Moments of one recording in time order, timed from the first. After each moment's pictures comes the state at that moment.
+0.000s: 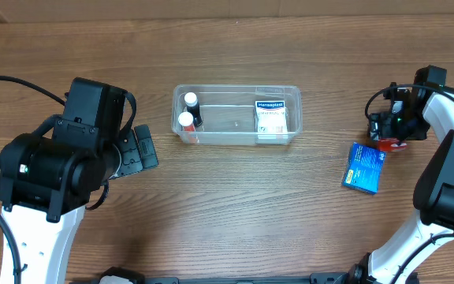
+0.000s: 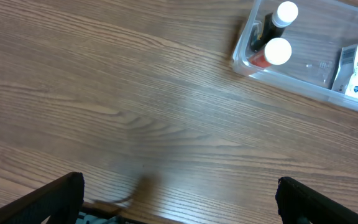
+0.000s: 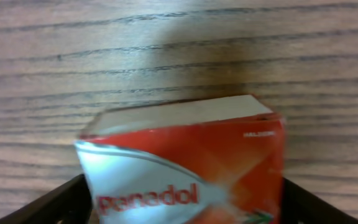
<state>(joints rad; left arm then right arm) -0.27 1.28 1.73 -1.63 -0.20 -0.53 -0.35 2.03 1.40 -0.81 -0.06 -0.35</state>
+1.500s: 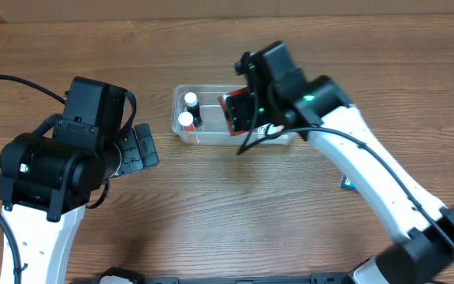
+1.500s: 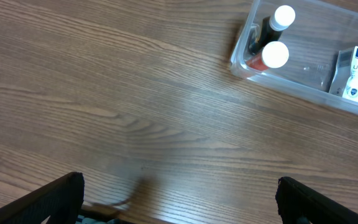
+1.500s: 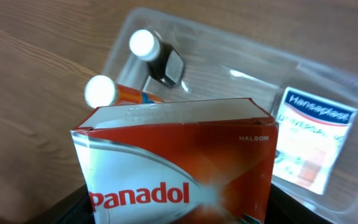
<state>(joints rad) -0.27 1.29 1.73 -1.62 -0.20 -0.53 0.58 1.72 1.64 -0.95 -0.13 0.28</state>
